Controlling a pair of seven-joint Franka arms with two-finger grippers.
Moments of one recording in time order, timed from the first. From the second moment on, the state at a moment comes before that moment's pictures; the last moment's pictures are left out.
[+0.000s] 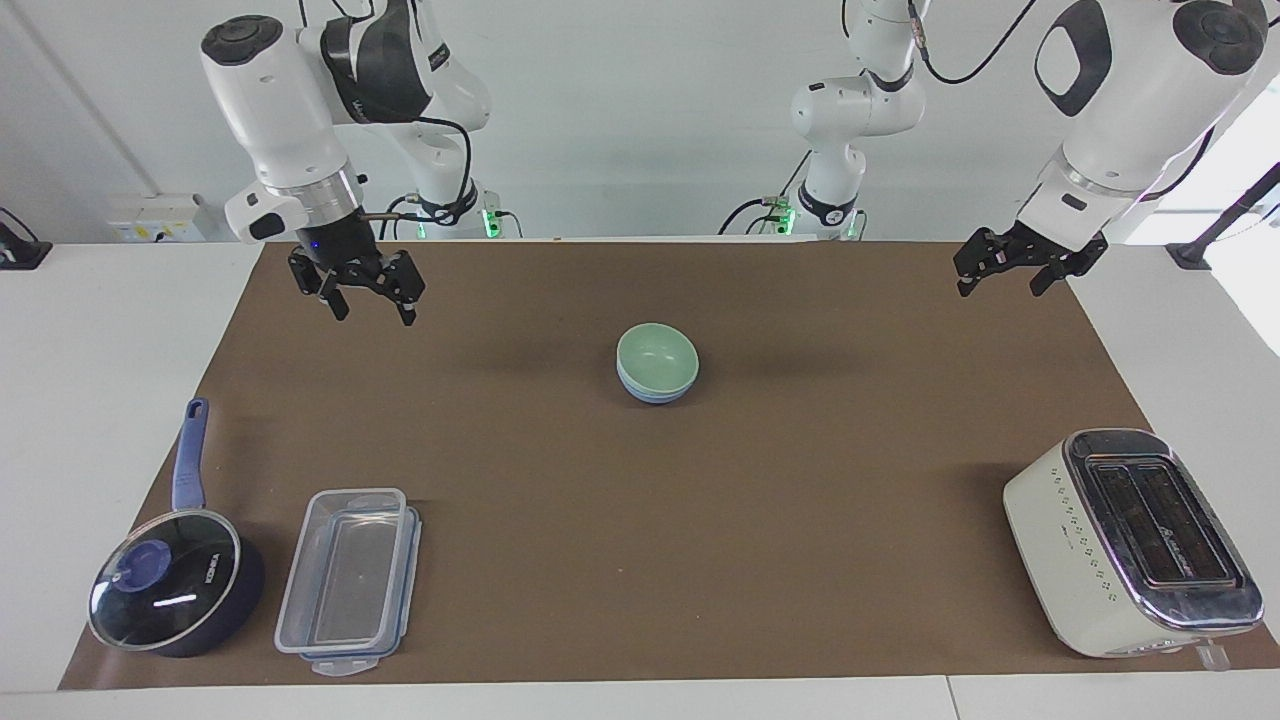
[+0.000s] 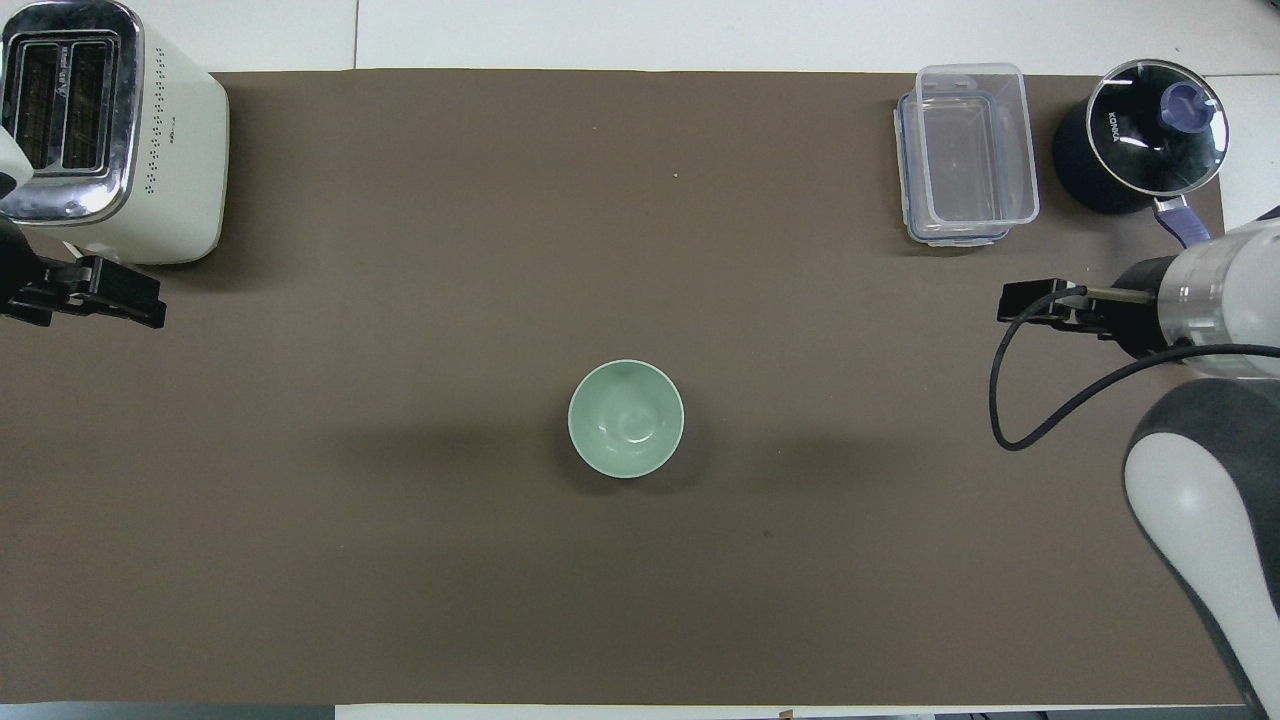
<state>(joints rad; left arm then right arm) 0.03 0.04 -0.10 -1.58 0.02 1.54 0.03 -0.01 -0.14 0.04 -1.96 0.05 1.94 0.21</state>
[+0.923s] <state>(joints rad) 0.03 0.03 -0.10 -1.58 0.02 1.53 -0.01 -0.03 -0.04 0.05 -1.68 -0.02 1.67 0.15</state>
